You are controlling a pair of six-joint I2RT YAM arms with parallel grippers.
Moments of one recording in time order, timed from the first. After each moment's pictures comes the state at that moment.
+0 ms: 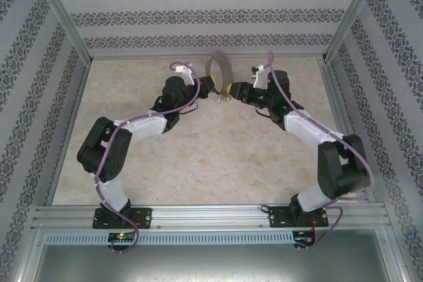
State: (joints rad) left arm -0.49 1.78 1.09 0.65 0.25 -0.73; right arm 0.26 1.50 0.92 0.25 -0.67 0.71
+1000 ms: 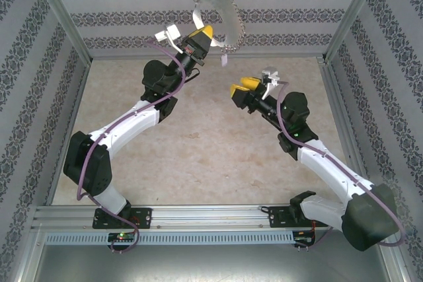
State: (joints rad) left arm -0.53 1.63 1.32 0.87 0.15 -0.82; right arm 0.40 1.13 0.74 0.51 -0.43 0.42
